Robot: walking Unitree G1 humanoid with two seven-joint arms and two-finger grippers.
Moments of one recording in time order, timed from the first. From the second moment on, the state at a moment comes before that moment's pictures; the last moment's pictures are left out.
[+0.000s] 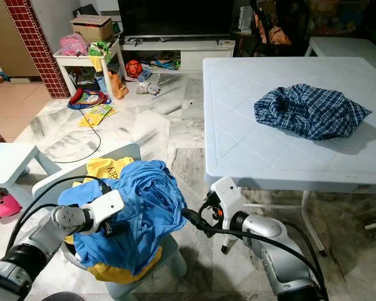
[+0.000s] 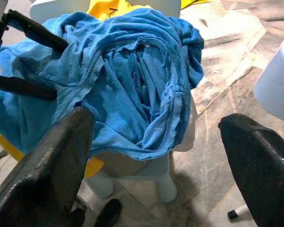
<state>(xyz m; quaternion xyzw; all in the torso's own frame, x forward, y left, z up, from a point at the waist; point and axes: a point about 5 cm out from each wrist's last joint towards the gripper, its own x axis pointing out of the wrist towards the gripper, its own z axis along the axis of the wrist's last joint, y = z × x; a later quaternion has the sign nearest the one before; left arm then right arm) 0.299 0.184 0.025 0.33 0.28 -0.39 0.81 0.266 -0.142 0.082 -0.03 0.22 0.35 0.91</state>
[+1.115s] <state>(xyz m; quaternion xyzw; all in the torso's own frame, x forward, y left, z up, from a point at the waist) 0.307 0.187 0.028 0.36 0.24 -0.38 0.82 0.270 -0.132 0.081 -0.06 0.22 0.36 0.90</state>
